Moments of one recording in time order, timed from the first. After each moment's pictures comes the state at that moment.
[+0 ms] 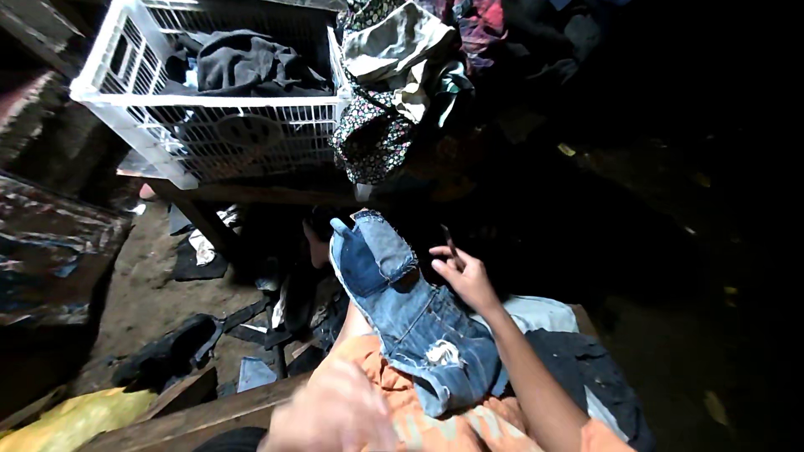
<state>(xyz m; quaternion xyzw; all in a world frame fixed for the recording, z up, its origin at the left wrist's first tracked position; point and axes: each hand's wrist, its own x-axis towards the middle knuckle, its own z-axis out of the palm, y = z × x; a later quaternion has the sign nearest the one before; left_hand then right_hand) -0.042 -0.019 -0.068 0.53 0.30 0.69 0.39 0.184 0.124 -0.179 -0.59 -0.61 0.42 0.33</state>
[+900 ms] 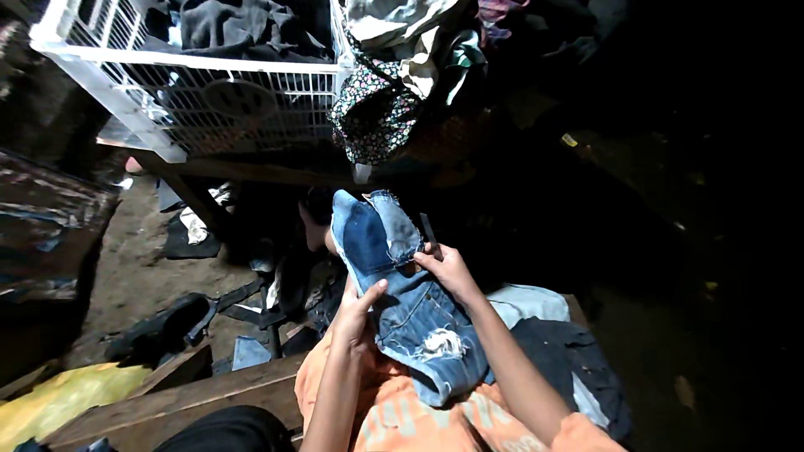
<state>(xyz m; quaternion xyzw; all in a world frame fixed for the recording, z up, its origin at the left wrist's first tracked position) -0.008 0.050 -0.167 0.06 0.52 0.52 0.67 0.163 0.126 -0.204 -0.57 -0.49 0.56 0.34</state>
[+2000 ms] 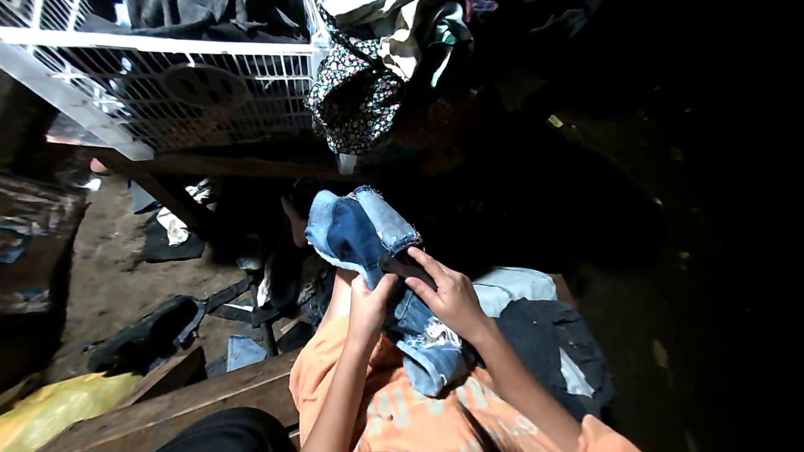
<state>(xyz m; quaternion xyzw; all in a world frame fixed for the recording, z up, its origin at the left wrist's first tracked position) 0.018 0.057 -0.176 0.24 0.54 0.54 0.59 0.169 0.072 -0.182 -0.54 -0.77 0.25 0.25</state>
